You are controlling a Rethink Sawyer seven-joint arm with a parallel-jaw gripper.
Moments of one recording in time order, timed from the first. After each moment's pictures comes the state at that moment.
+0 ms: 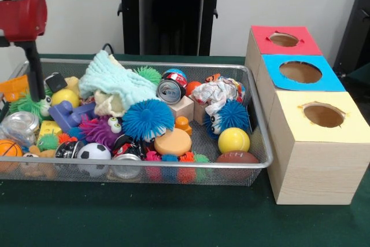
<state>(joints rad) -0.77 -0.59 0.55 1.13 -0.38 0.91 1.47</state>
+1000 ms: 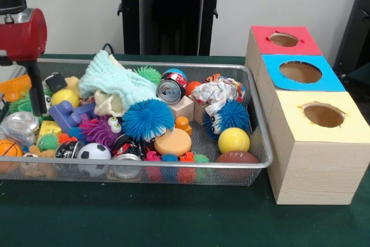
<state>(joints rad) -0.79 -0.56 0.57 1.13 -0.42 0.91 1.46</state>
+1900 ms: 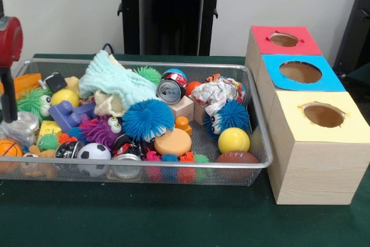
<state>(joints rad) -0.79 -0.54 0.57 1.07 -0.49 0.91 1.46</state>
